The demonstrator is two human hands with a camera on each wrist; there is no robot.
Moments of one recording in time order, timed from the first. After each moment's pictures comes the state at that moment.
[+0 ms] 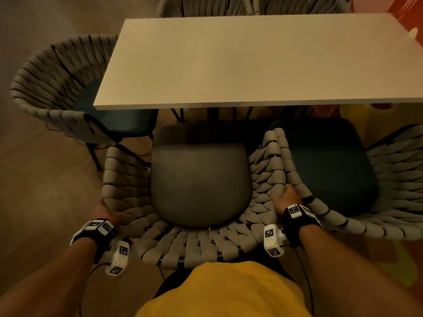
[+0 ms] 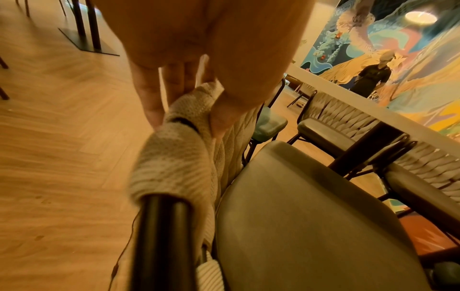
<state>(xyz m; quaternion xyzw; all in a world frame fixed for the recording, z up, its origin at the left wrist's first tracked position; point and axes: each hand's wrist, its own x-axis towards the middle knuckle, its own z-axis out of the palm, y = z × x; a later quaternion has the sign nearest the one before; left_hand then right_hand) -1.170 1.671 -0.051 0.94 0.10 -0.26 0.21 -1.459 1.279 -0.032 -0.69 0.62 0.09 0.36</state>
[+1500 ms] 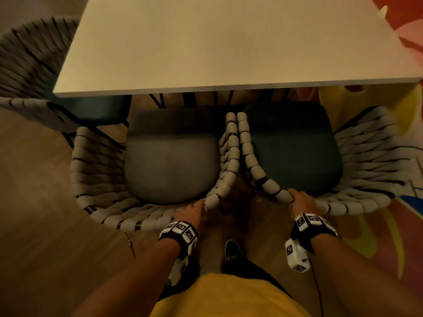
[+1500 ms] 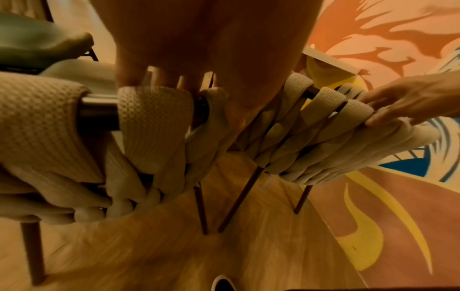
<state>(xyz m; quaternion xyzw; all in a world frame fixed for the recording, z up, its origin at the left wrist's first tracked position) -1.432 1.441 -0.043 0.86 -0.32 -0.39 -0.06 -1.630 1.189 -0.048 -0.81 0.52 0.21 0.19</state>
